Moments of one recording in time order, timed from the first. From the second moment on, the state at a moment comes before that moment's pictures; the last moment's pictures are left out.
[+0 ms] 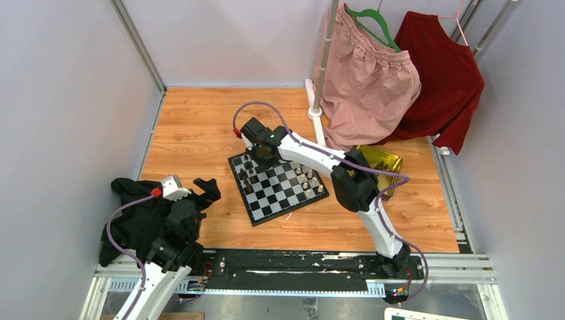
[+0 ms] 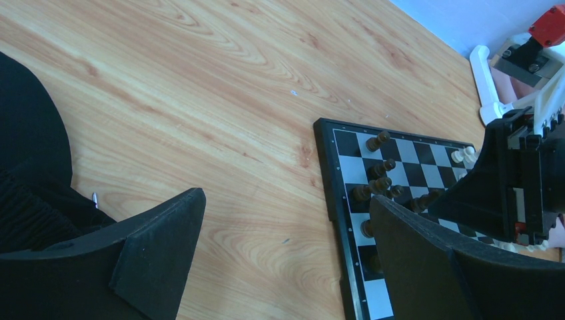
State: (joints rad) left arm -0.45 0.01 0.15 -0.38 -0.61 -0.61; right arm 0.90 2.24 1.94 -0.76 0.06 0.03
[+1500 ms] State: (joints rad) left arm -0.45 0.01 0.15 -0.38 -0.61 -0.61; right arm 0.79 1.57 1.45 -0.68 0.35 0.14
